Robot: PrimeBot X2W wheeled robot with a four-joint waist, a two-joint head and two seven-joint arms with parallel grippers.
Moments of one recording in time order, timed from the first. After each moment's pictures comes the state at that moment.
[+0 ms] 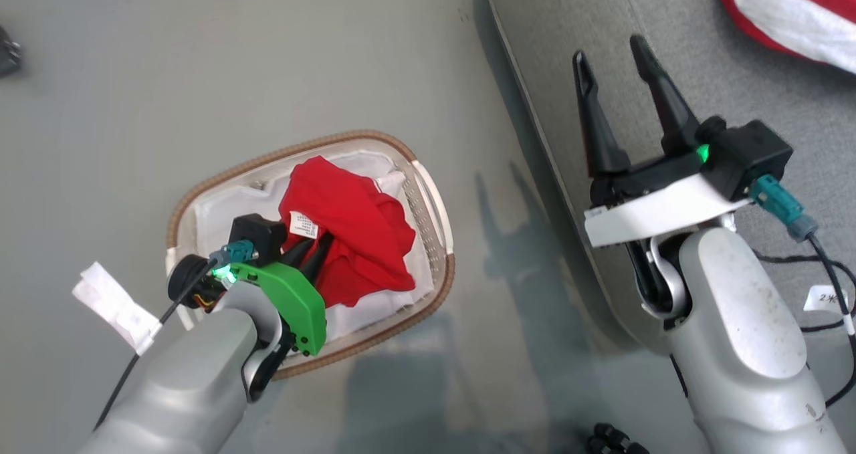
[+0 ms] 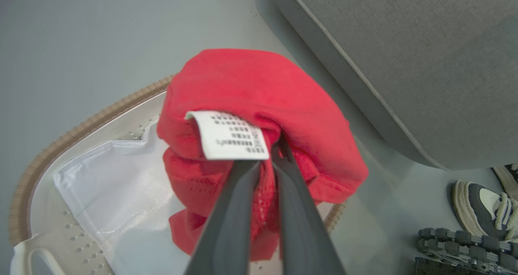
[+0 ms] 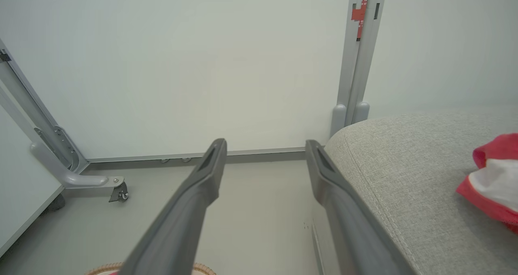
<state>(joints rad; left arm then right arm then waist) -0.75 0.30 -1.12 0.84 -0.96 -0.13 -0.26 -0.54 -0.05 0.19 0.16 0.27 0.13 -0.26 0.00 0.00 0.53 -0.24</state>
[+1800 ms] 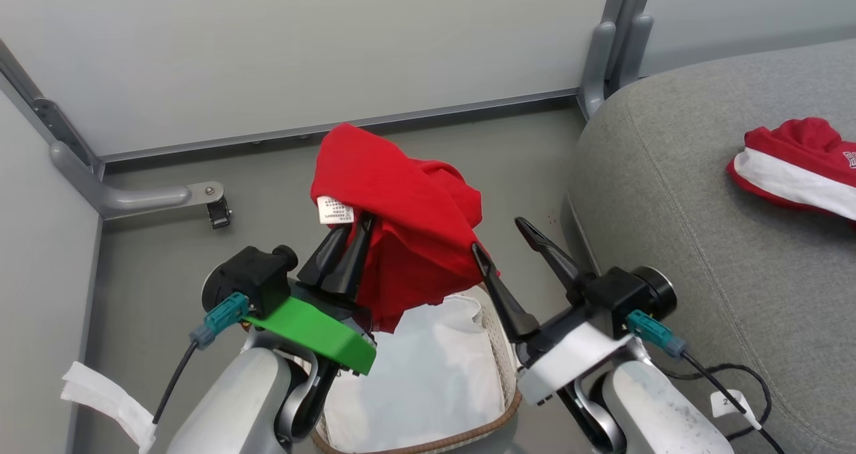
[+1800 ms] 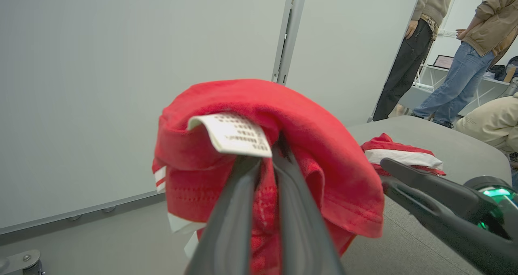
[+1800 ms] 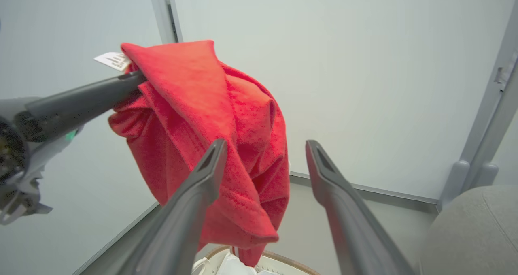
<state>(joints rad) -0.37 0.20 -0.56 0.23 -0.57 -0.13 -0.26 -0.29 -0.05 0.43 0.21 0.24 0.13 -0.26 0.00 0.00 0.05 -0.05</state>
